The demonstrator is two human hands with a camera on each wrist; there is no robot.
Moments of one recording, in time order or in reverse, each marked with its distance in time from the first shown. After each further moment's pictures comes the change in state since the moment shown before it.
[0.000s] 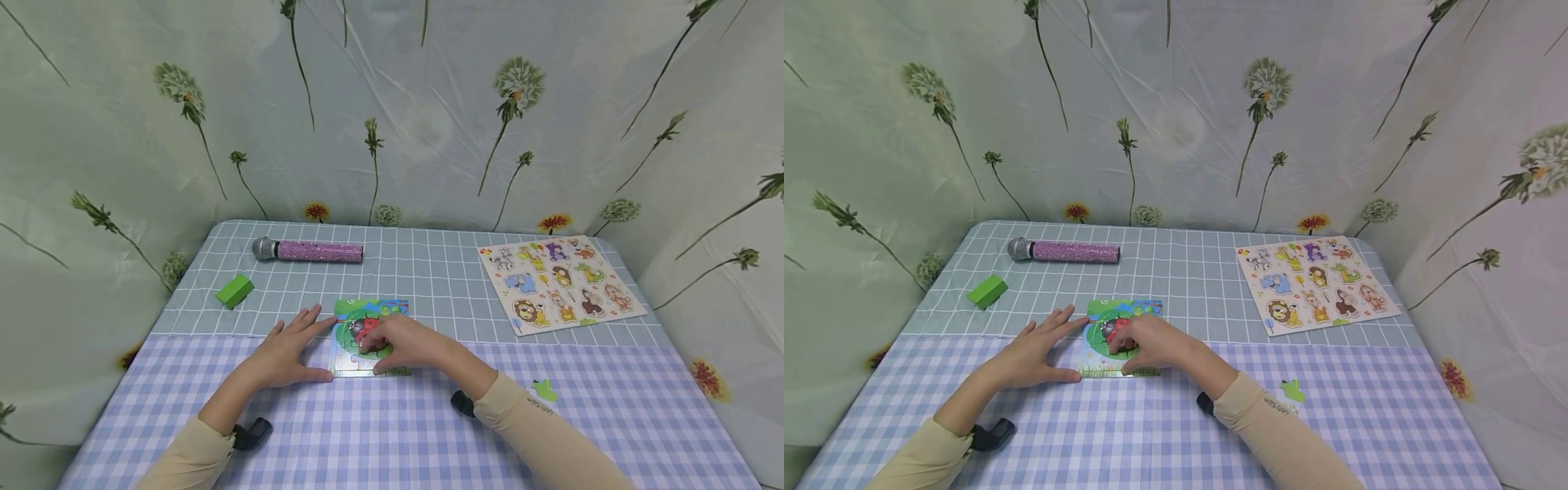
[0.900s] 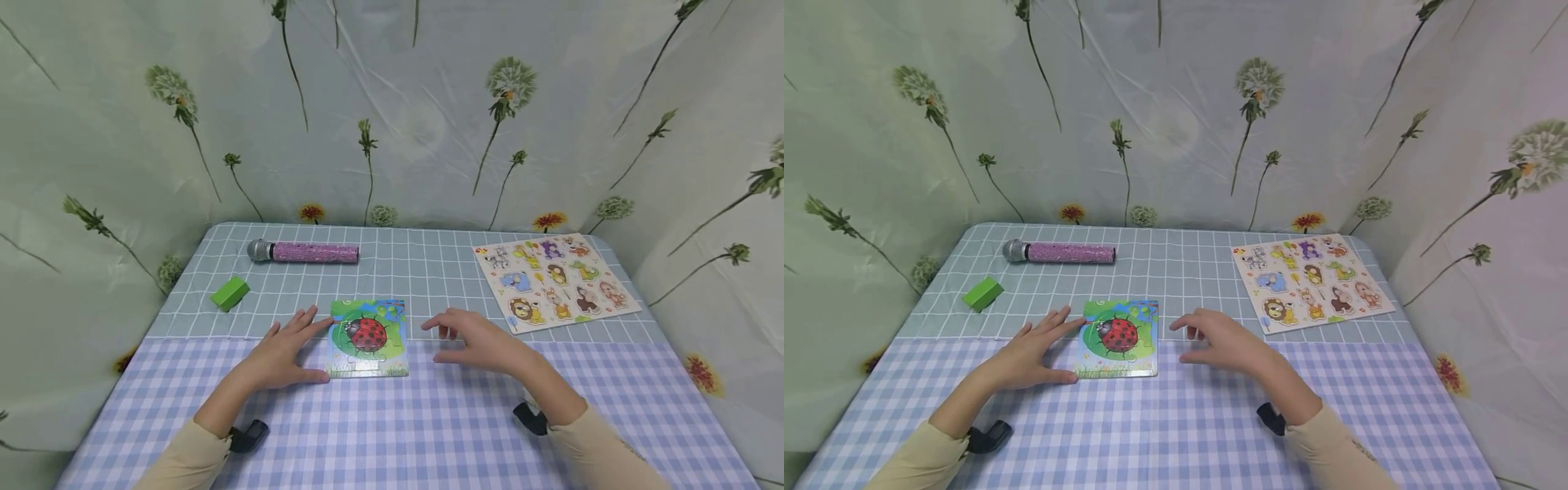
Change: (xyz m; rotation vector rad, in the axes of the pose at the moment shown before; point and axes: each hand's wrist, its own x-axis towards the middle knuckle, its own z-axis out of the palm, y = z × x) left_hand 0.000 0.001 0.000 -0.009 -0.003 -0.004; right_hand -0.115 0.013 -0.041 -0.014 0.189 0.233
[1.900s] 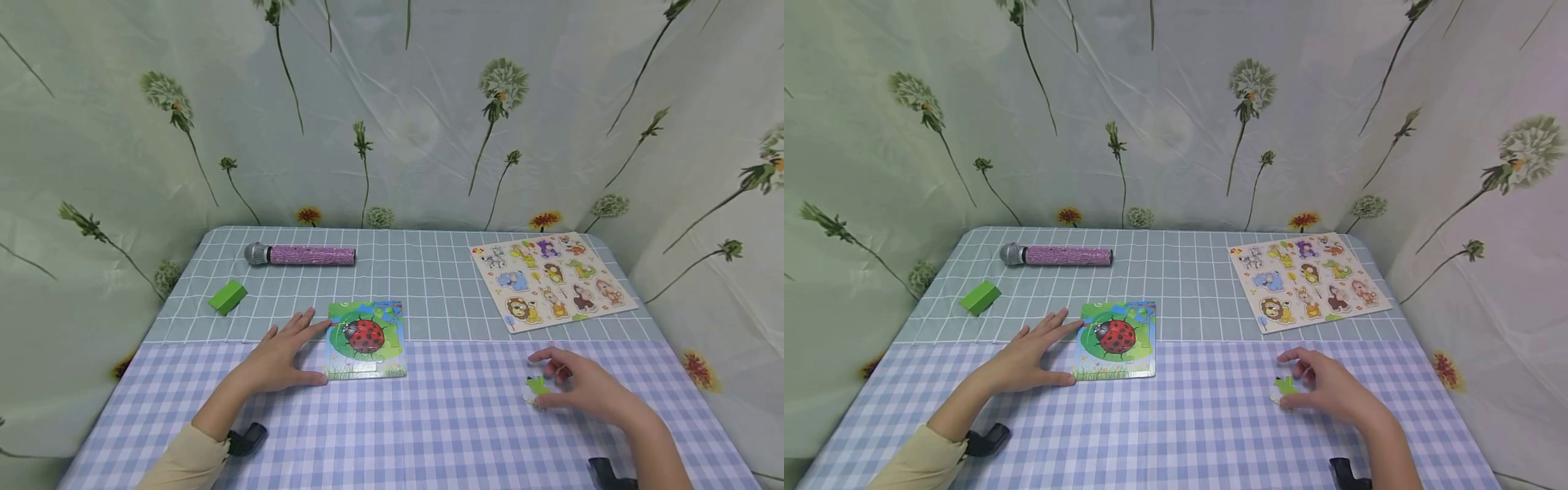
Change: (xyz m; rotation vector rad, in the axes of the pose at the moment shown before) left_hand 0.001 0.001 0.000 0.001 -0.008 -0.015; right_hand -0.144 0.074 -0.016 0.128 0.082 0.445
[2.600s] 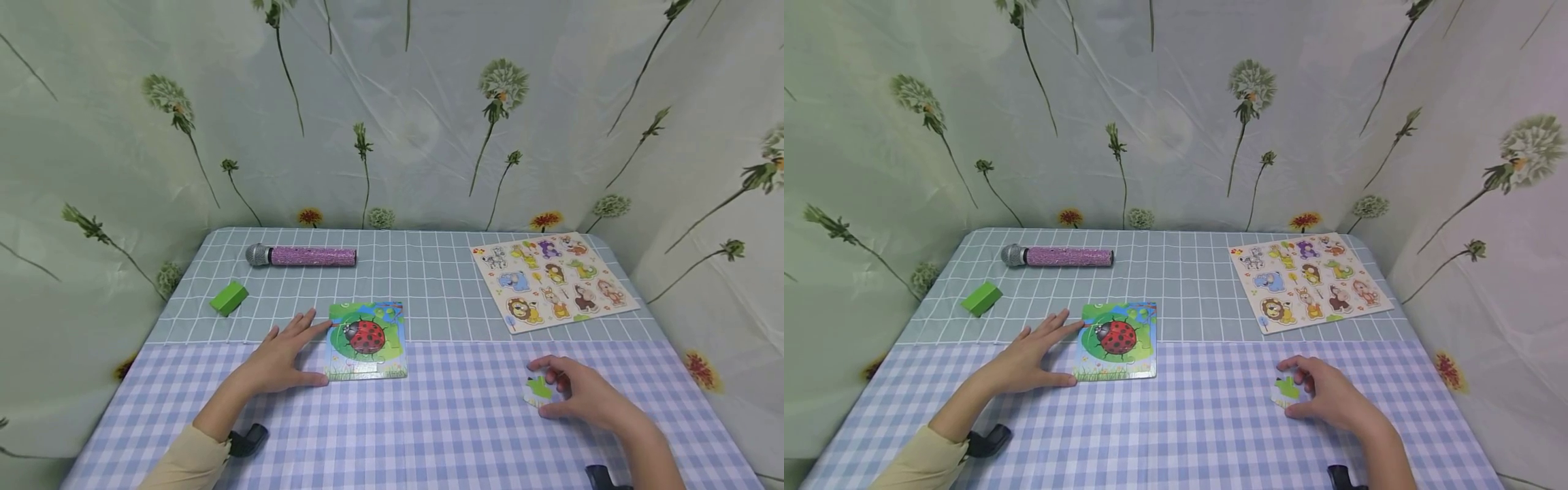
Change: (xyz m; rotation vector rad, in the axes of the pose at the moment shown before) left_hand 0.000 0.000 0.000 -0.005 0.001 -0.004; right_hand -0.001 0.010 0.015 0.057 0.014 0.005
